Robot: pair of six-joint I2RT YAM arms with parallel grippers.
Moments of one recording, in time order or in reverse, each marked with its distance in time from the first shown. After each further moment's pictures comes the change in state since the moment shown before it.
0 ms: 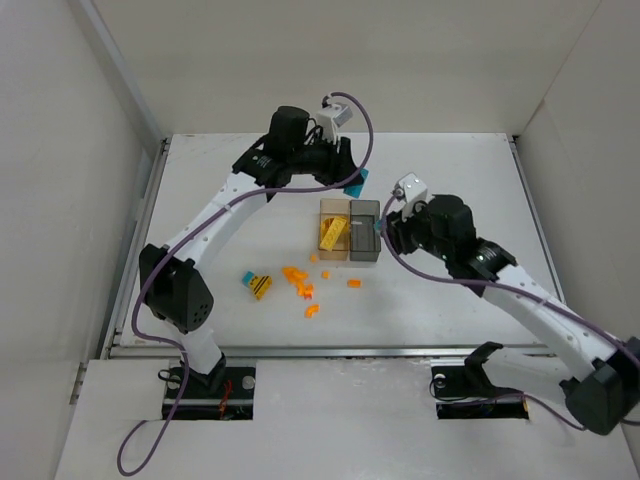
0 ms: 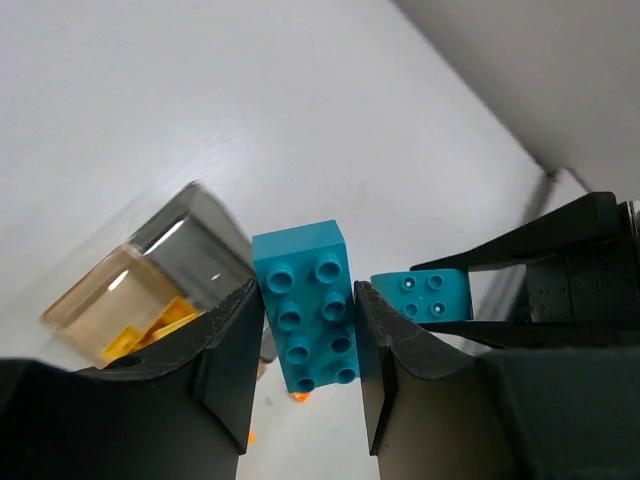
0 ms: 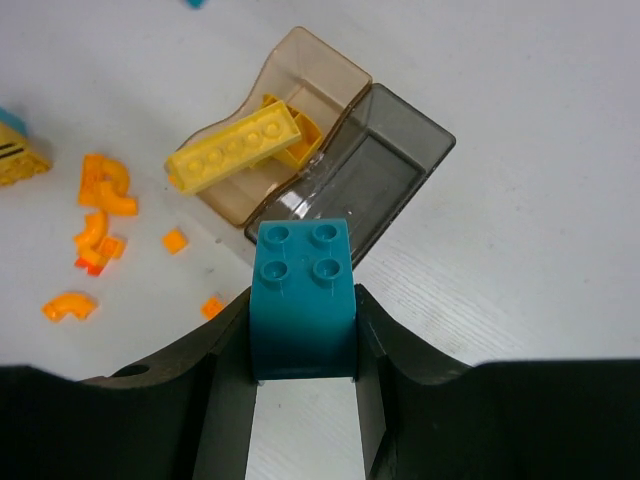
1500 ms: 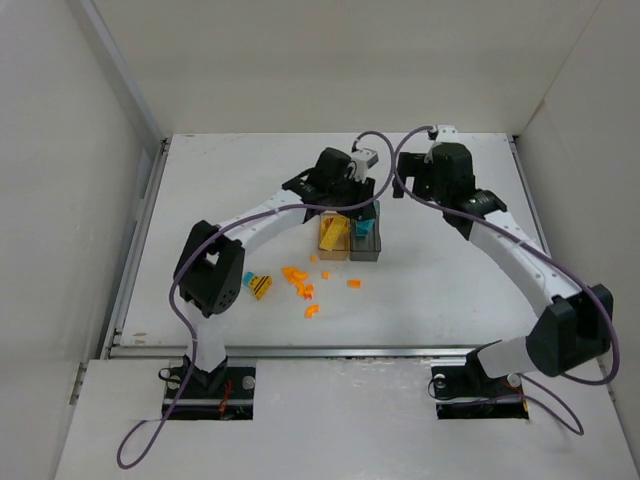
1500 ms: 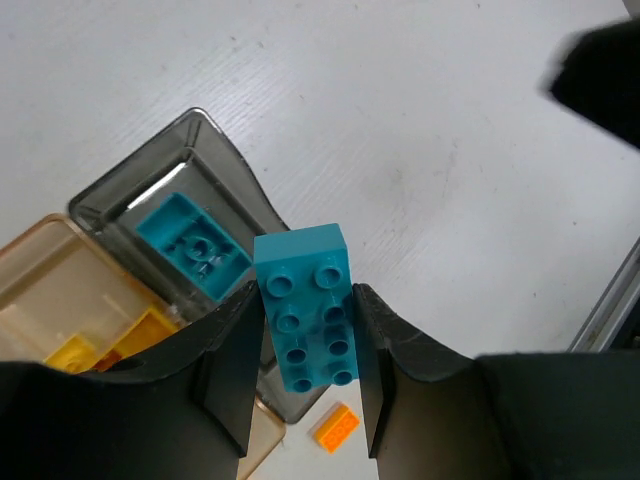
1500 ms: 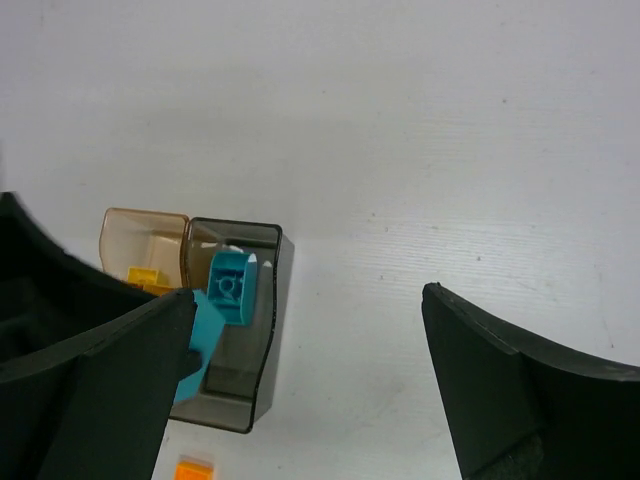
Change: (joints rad) left arm -0.122 0.187 -0.159 0.143 -0.289 -0.015; right arm -0.229 0.394 0.340 -0.024 0.189 0.323
